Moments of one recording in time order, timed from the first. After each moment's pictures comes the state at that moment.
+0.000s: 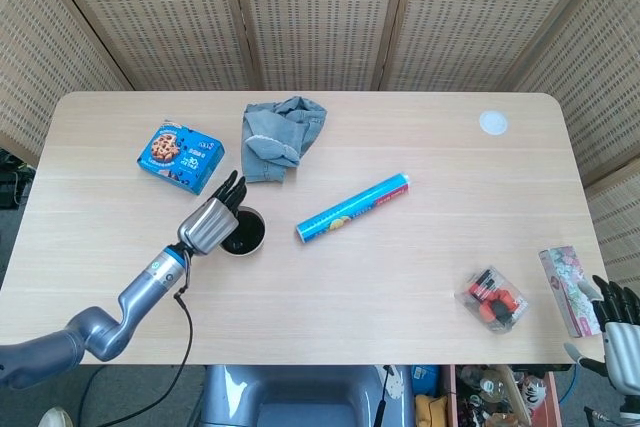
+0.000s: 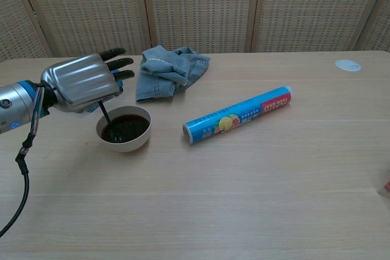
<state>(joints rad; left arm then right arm) -0.76 -1.64 -0.06 -1.09 1.52 1.00 0.93 -0.07 -1.31 0.01 -1.19 -1.52 1.54 0.22</state>
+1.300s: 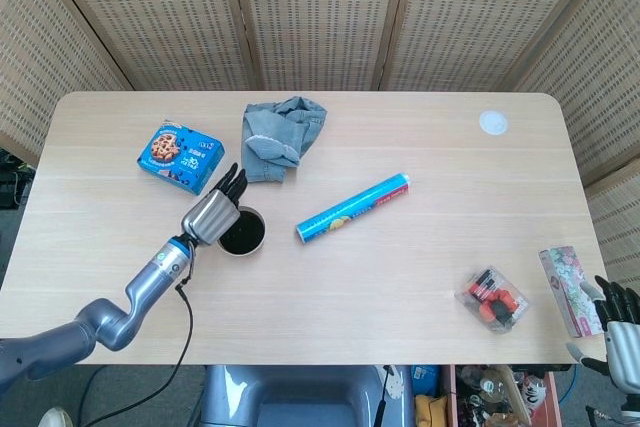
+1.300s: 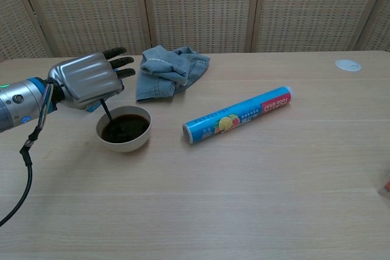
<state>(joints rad) -0.80 -1.67 -0.05 -1.01 1.47 0.97 0.92 -0.07 -1.31 0.02 -1.17 -1.51 1.52 0.23</state>
